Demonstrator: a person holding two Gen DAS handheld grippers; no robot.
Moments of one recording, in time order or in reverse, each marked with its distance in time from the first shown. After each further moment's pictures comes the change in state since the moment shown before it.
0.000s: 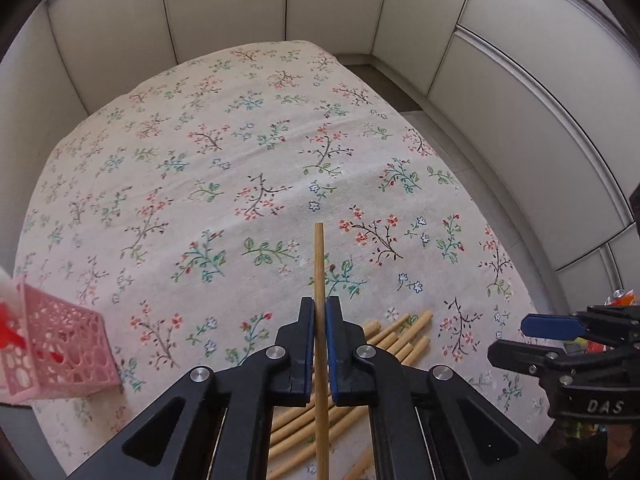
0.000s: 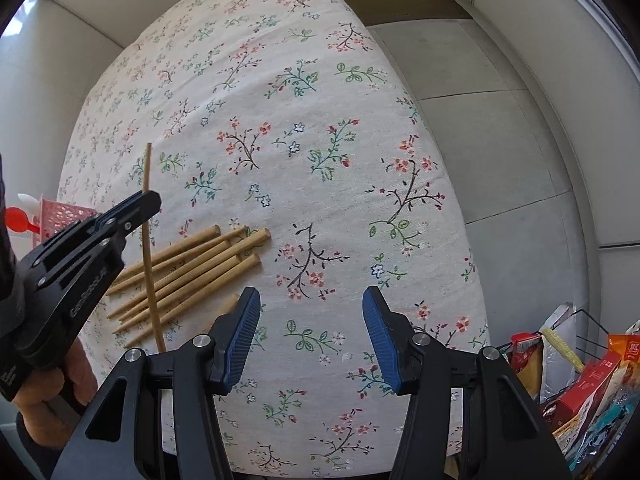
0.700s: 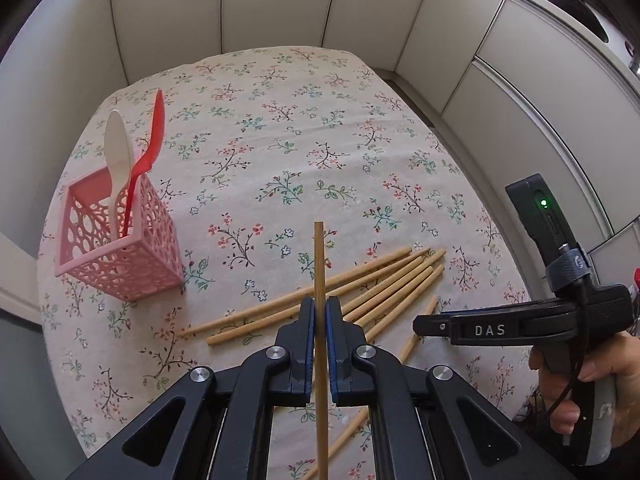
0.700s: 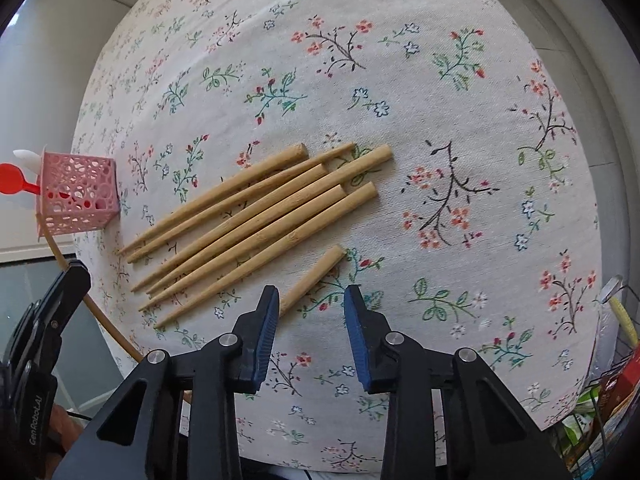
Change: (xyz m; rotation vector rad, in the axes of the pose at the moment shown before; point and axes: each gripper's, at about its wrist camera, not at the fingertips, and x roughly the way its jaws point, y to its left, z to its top) left arm -0.062 0.054 -0.068 -0.120 -0.033 -0.034; right arm 0.066 0.059 -0.022 0.024 0.167 0.085
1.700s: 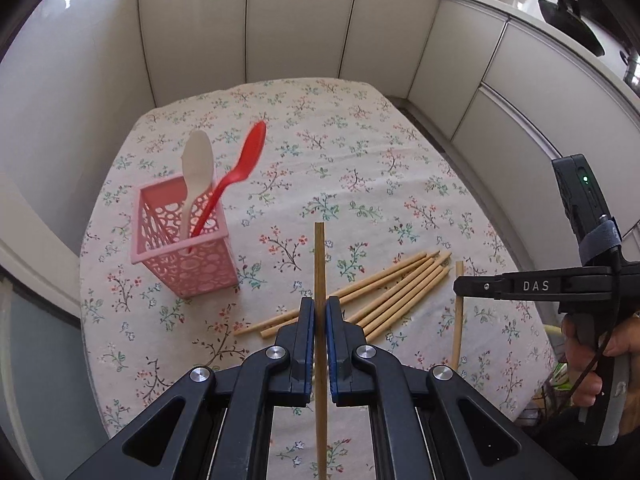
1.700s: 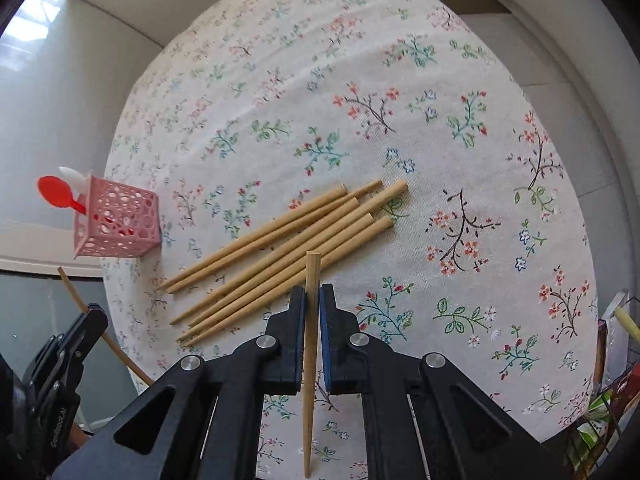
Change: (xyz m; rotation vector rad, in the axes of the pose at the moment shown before) left arm -0.053 0.024 -0.018 -0.010 -0.123 0.050; right arm -0.053 0.027 -0.020 -0.051 -0.238 0.077
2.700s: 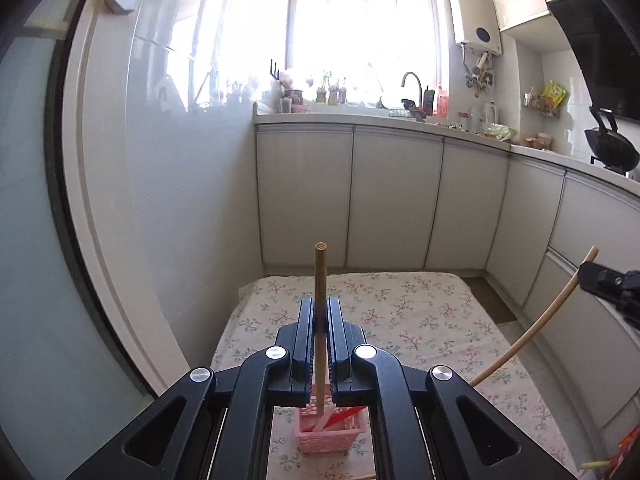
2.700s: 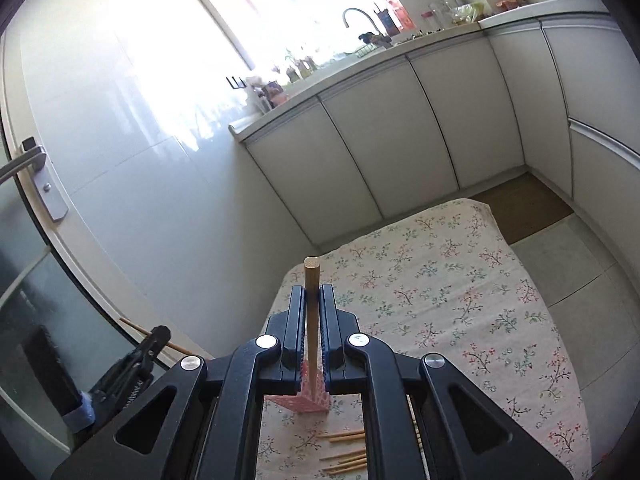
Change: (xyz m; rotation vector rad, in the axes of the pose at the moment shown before) left arm -0.117 0.059 0.058 -0.129 -0.582 0.297; right arm -0.185 0.112 0.005 -0.227 -0.708 0.315
